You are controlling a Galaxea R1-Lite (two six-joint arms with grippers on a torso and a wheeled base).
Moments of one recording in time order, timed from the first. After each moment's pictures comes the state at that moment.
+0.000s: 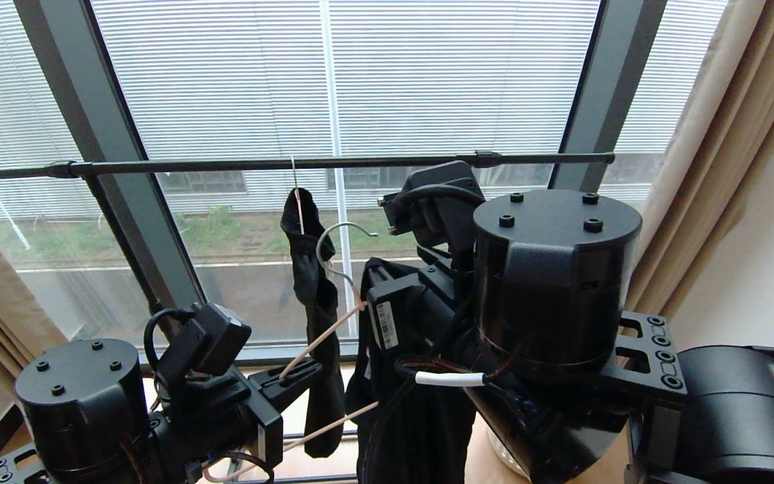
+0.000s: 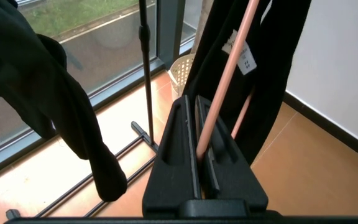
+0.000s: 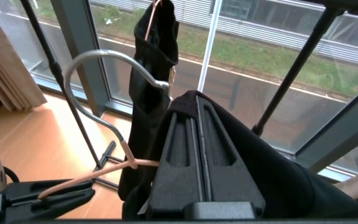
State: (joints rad) left arm -0.59 1.64 -0.21 -1.18 -0.14 0.00; right arm 1.07 1.82 -1.11 -0.53 -0.71 0.06
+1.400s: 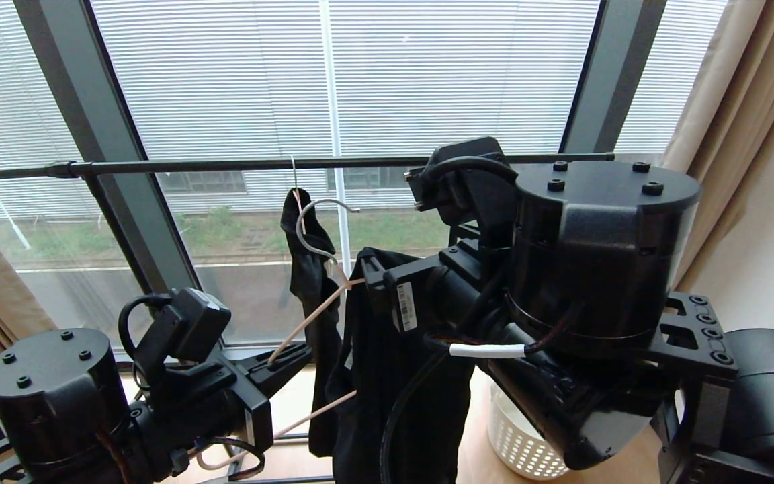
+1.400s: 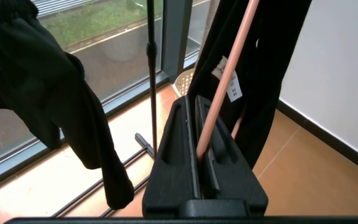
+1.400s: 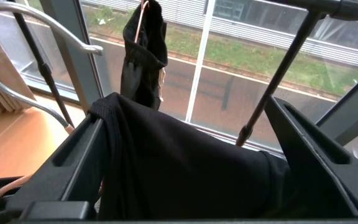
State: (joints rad) left arm -0.56 1.59 -0.22 -1.18 -0.14 -0.01; right arm 1.05 1.78 -1.10 -0.52 -0.71 0.03
